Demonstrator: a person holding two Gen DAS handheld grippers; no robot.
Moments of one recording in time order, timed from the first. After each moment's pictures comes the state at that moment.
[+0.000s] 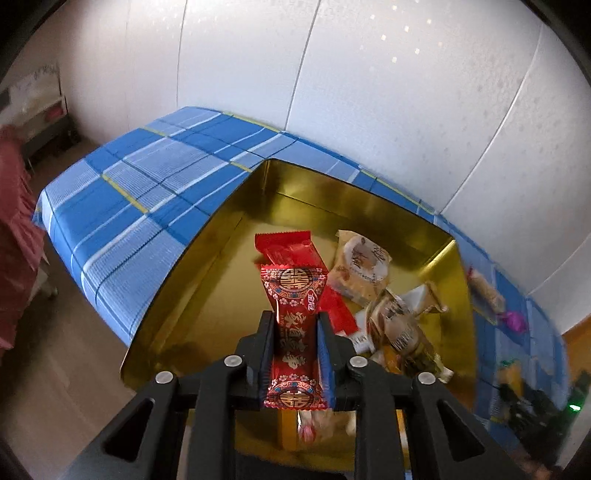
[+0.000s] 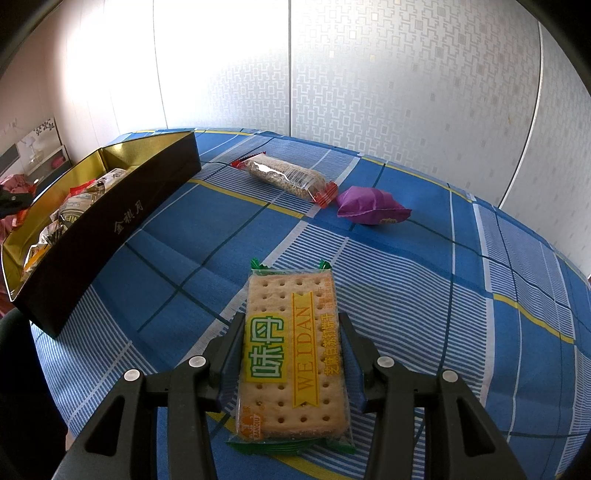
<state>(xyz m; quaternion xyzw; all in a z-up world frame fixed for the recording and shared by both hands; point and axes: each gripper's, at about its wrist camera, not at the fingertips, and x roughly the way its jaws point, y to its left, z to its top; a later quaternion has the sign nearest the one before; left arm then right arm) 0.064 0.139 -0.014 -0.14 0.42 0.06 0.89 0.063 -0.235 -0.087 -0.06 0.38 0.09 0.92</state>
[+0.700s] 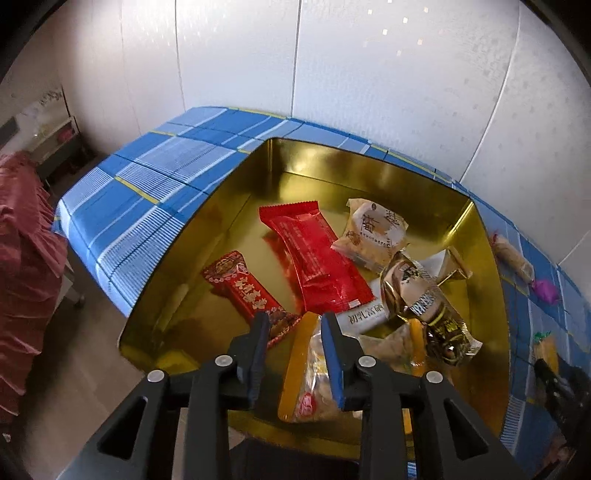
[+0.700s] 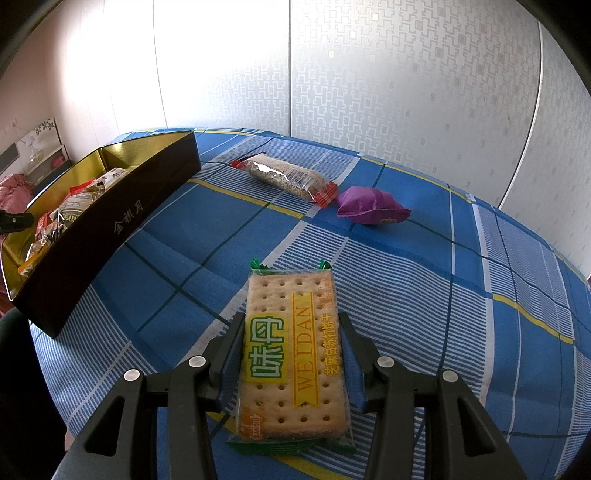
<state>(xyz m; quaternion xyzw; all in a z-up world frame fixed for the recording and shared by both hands) 0.045 0.113 -0.027 -0.09 0.44 0.09 0.89 0.063 -0.235 -0.087 -0.06 0.38 0.09 0.92</state>
